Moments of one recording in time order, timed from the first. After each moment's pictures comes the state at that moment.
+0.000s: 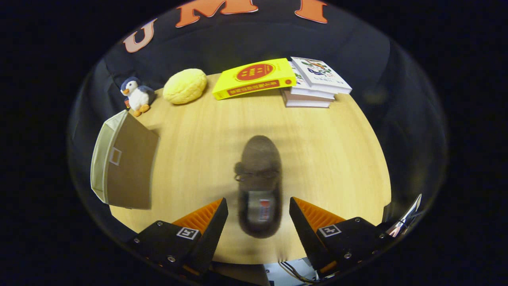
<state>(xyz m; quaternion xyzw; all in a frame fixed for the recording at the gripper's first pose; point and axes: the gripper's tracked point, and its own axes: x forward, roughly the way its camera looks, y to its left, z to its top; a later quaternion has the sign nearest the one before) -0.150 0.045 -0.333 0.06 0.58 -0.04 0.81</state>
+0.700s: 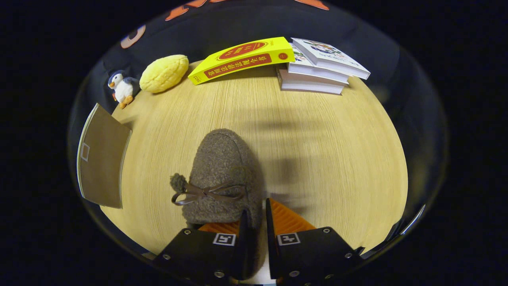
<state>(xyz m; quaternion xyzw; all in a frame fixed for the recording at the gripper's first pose) -0.118 0.032 -0.428 0.06 0.60 0.00 0.80</state>
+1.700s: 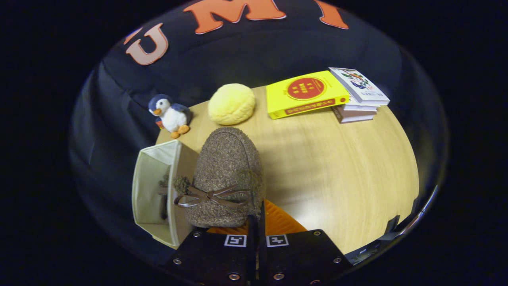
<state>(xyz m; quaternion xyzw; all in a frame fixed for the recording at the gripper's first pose) -0.066 0.249 -0.242 0.15 0.55 0.03 0.82</state>
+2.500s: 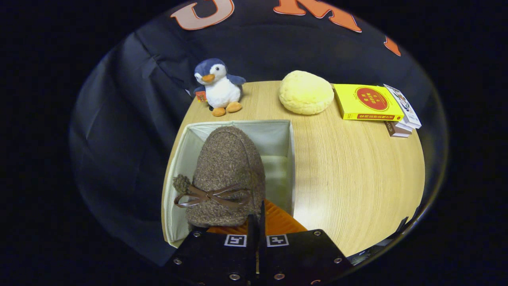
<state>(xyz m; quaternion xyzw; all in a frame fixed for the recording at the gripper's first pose) -0.053 0.413 -0.273 0.07 0.58 0.05 0.81</state>
